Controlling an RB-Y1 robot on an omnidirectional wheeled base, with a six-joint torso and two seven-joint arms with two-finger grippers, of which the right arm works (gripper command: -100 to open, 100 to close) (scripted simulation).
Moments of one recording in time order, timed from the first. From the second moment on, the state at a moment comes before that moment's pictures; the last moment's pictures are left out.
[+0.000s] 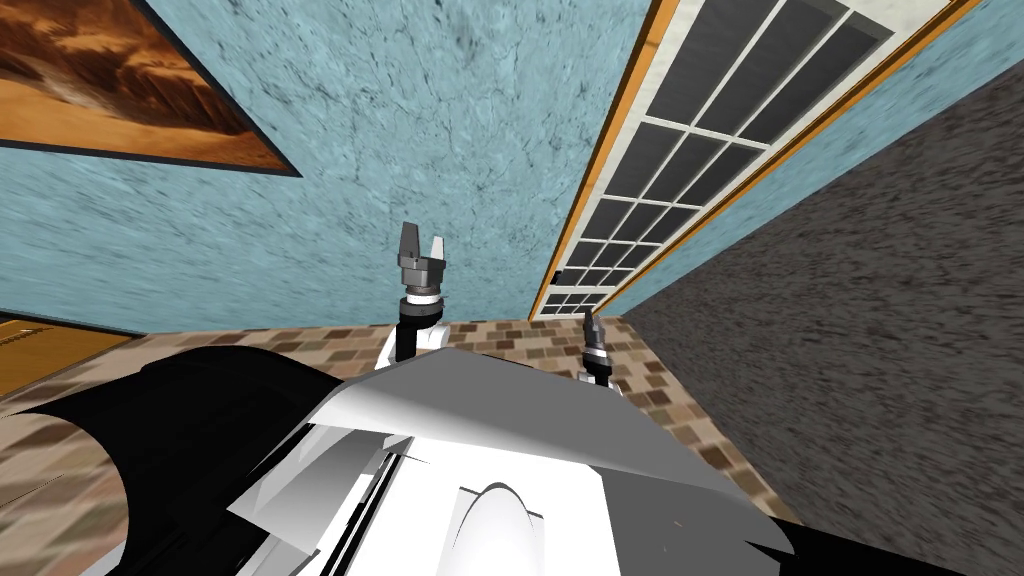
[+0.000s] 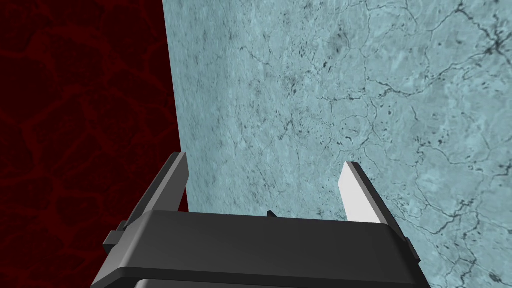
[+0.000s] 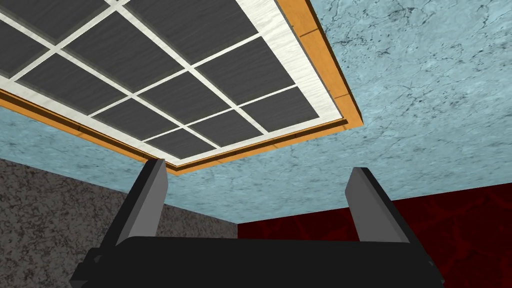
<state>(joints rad) 0.31 -0.12 -0.15 -1.54 0.21 -0.77 0.49</state>
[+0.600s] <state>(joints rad) 0.26 -0.14 -0.17 -1.39 0.26 -0.81 0.60</state>
